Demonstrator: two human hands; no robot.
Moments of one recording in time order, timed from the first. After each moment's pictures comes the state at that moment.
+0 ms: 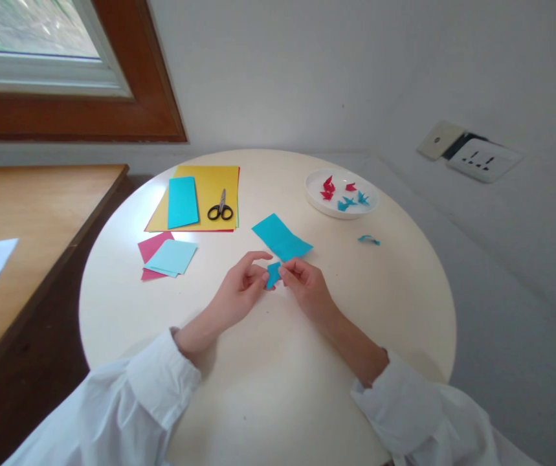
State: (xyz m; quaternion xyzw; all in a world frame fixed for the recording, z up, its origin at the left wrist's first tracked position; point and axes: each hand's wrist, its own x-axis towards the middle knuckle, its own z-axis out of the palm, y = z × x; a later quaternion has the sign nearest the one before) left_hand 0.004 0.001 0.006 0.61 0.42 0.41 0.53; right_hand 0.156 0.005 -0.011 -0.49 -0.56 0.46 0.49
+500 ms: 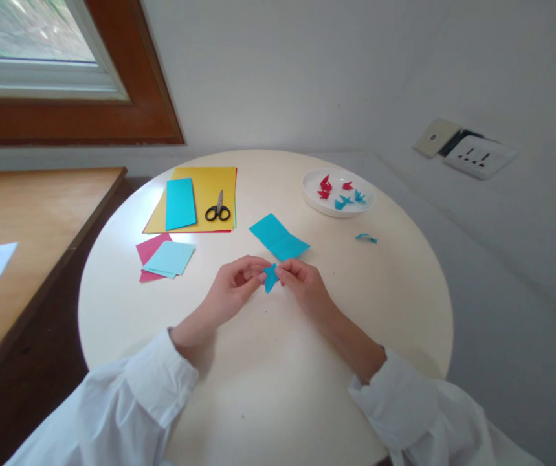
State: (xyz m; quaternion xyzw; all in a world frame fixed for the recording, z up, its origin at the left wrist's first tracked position) left_hand -0.001 0.004 0.010 0.61 0.41 0.44 0.52; right_hand 0.156 0.007 -0.012 -0.49 -0.54 0.48 0.48
